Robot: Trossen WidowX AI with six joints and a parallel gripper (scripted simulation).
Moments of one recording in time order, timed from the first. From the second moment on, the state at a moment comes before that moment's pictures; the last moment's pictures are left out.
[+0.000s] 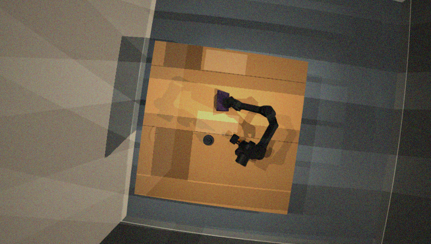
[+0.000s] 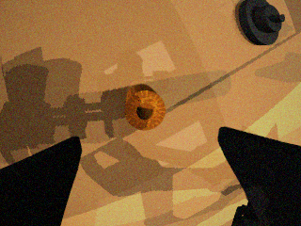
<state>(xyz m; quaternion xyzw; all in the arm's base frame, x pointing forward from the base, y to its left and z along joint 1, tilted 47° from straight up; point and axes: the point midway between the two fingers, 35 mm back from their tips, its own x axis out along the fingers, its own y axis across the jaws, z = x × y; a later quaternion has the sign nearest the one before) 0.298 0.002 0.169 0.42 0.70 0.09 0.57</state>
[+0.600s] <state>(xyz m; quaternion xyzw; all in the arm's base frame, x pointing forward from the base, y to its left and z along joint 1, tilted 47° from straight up) 0.295 0.000 0.165 0.30 0.65 0.26 0.65</state>
